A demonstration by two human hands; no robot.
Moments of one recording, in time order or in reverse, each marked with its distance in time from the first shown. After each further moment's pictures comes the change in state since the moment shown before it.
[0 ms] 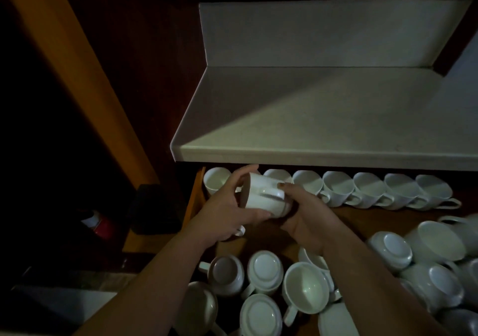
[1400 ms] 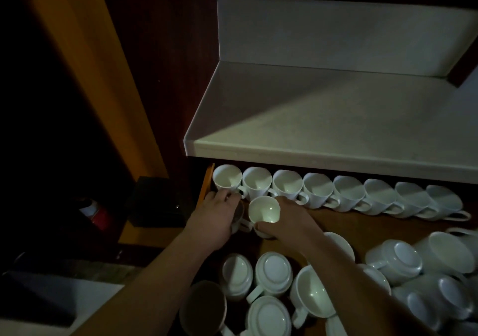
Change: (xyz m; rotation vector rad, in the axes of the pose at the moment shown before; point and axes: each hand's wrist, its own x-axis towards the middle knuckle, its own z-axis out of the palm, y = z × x) left_hand 0.002 -0.067 -0.031 1.115 -0.007 -0.043; right_hand 0.044 0.038 0.007 -1.524 0.177 -0.207
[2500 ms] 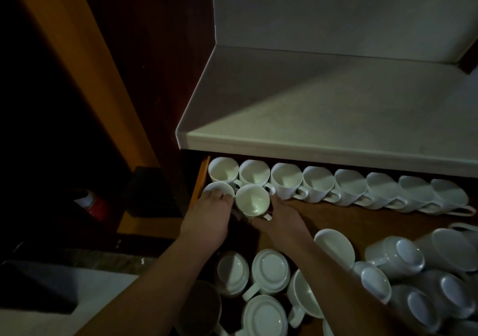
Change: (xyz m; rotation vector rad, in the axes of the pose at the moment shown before) left_hand -0.001 0.009 0.002 0.073 -0.001 -0.063; right_hand 0.013 0.017 0.038 0.276 0.122 -0.063
